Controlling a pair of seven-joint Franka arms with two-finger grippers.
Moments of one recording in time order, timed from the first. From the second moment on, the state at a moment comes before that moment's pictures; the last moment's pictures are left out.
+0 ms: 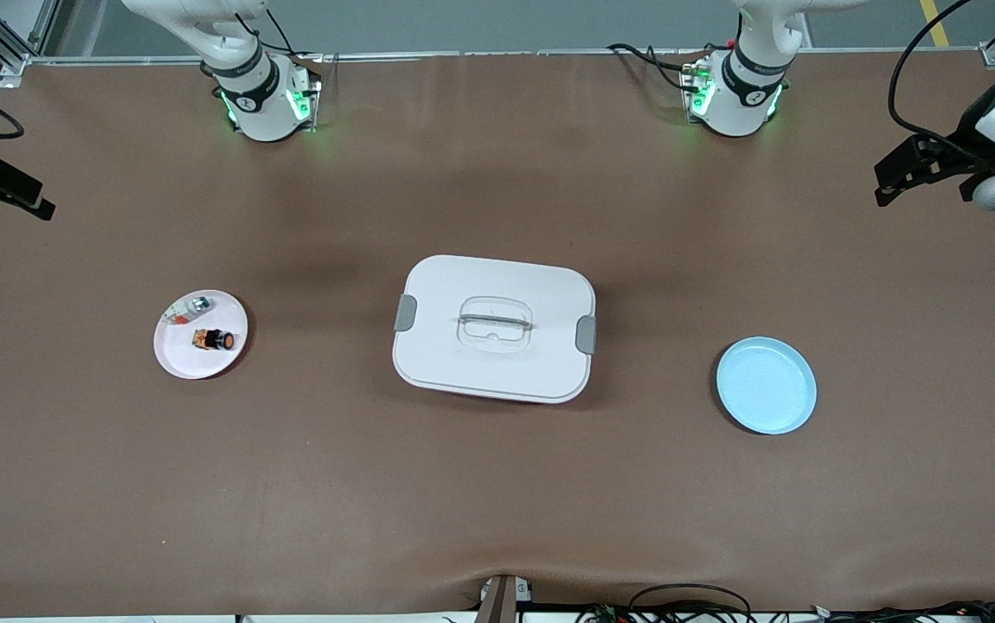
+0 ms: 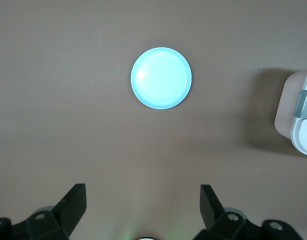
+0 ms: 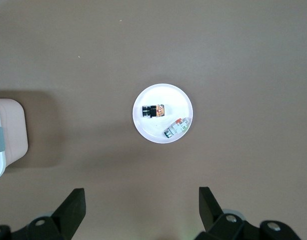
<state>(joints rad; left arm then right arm) 0.02 -0.06 -0.13 -1.56 0.05 1.49 -0.13 -0.05 -0.08 -0.05 -1.62 0.03 1.52 0.03</state>
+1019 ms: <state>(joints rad) 0.02 -0.05 -0.14 -1.56 0.05 1.49 -0.13 -0.05 -0.08 -0.04 -1.62 -0.02 1.55 0.00</state>
